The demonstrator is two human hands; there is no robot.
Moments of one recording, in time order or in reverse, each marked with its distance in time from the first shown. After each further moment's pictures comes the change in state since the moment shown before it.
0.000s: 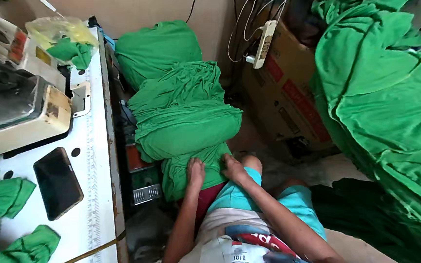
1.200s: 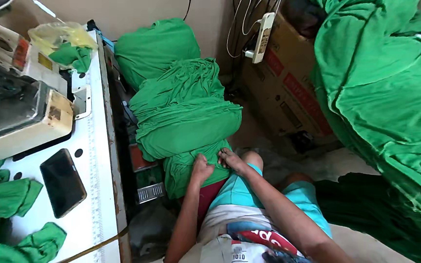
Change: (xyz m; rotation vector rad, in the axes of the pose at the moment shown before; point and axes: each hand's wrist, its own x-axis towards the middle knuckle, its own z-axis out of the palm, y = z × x) left_hand -0.008 0.018 -0.011 -0.223 -0.187 -0.051; right_hand 0.029 0.015 0.006 0.728 -0.108 -0.043
